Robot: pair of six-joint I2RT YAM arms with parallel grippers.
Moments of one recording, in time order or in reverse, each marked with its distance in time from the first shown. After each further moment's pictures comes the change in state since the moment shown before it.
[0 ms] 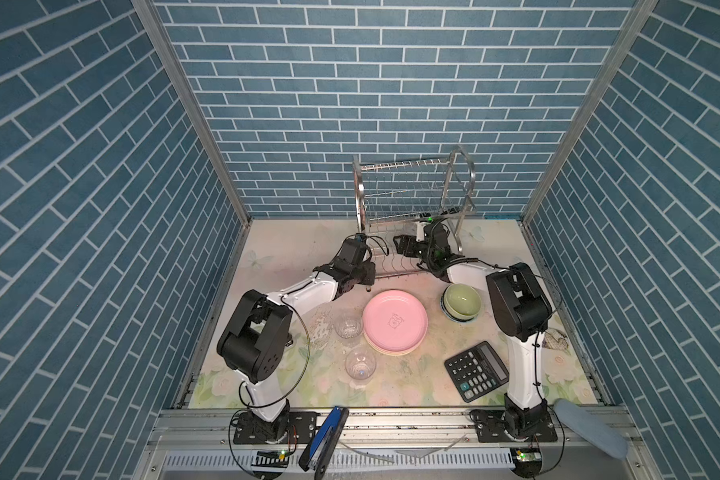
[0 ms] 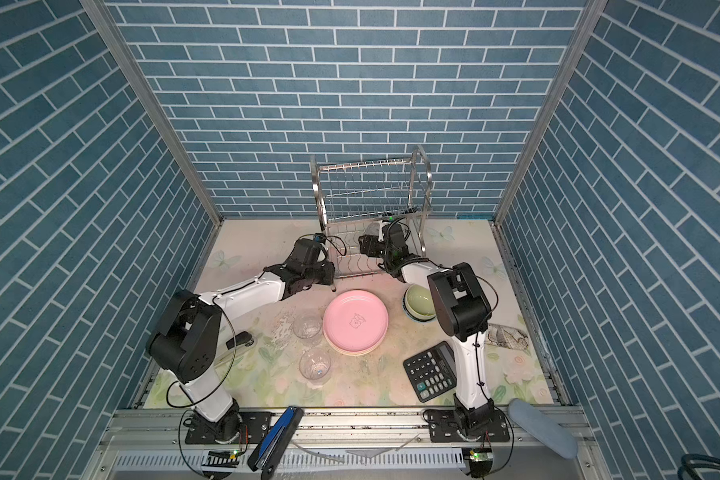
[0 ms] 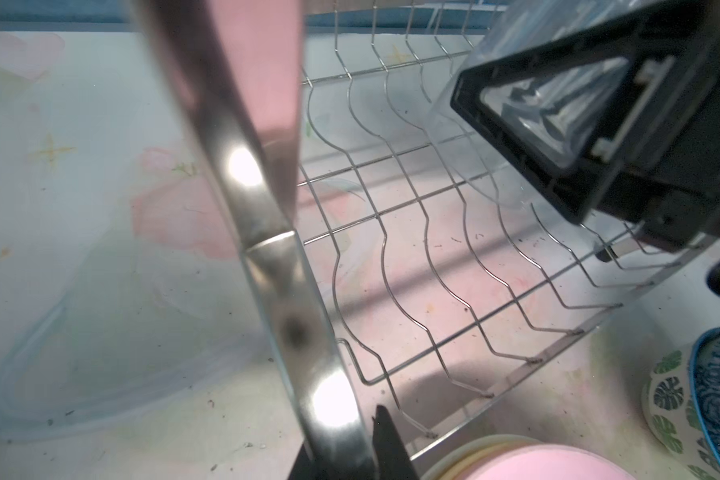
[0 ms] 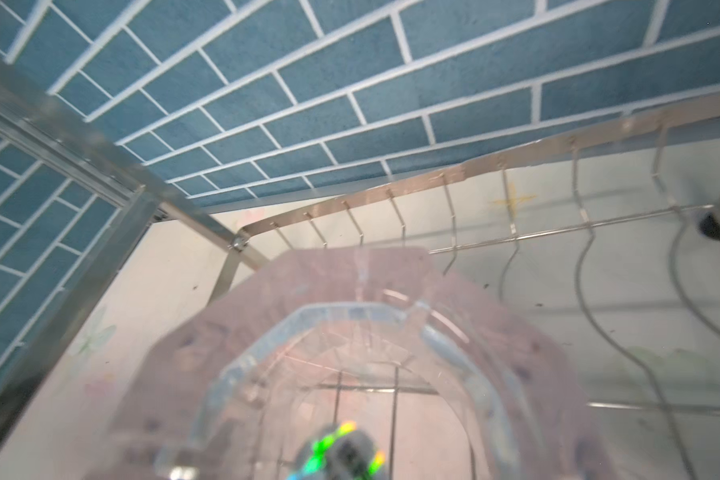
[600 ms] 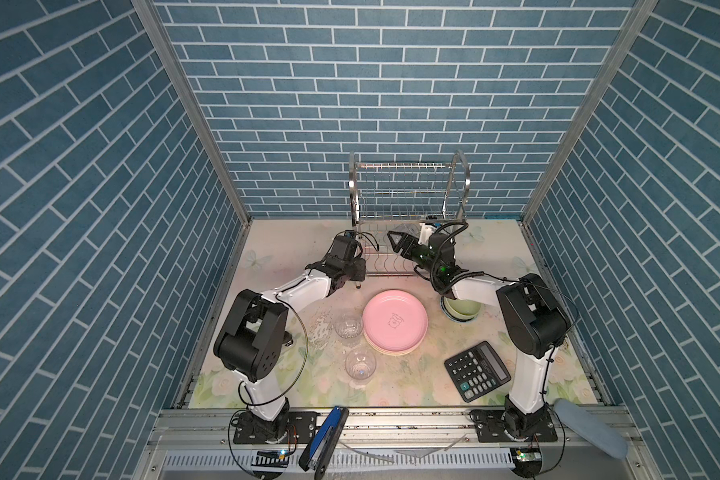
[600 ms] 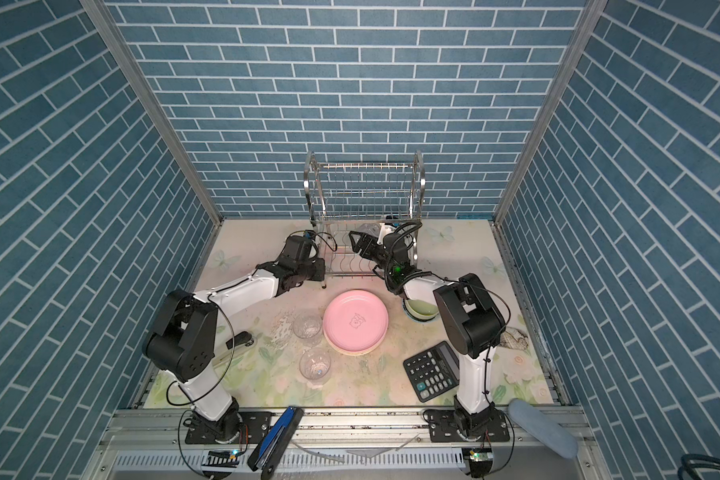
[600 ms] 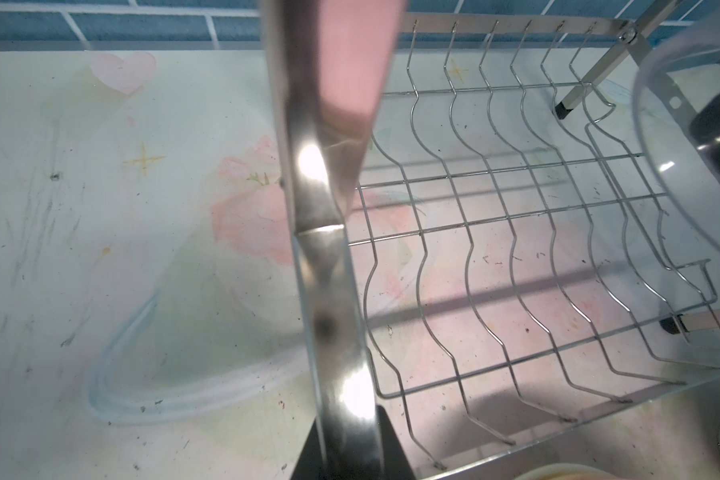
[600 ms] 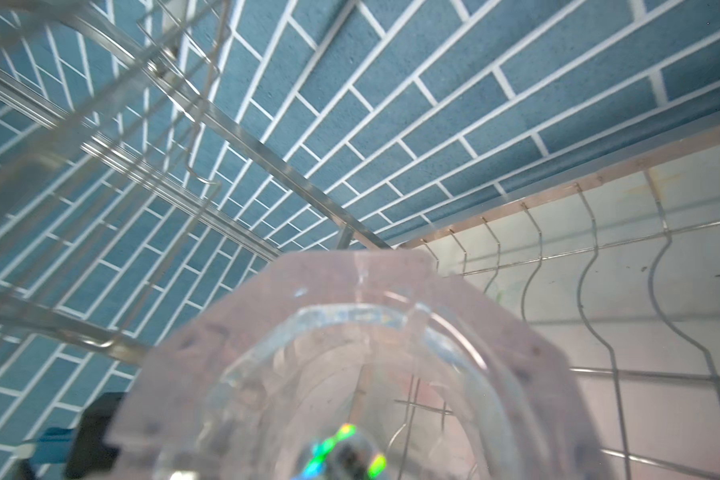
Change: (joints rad) left arm 0.060 -0.003 0.000 -0.011 -0.042 0.027; right arm 0.066 -0.171 -0.234 0.364 -0.065 0.368
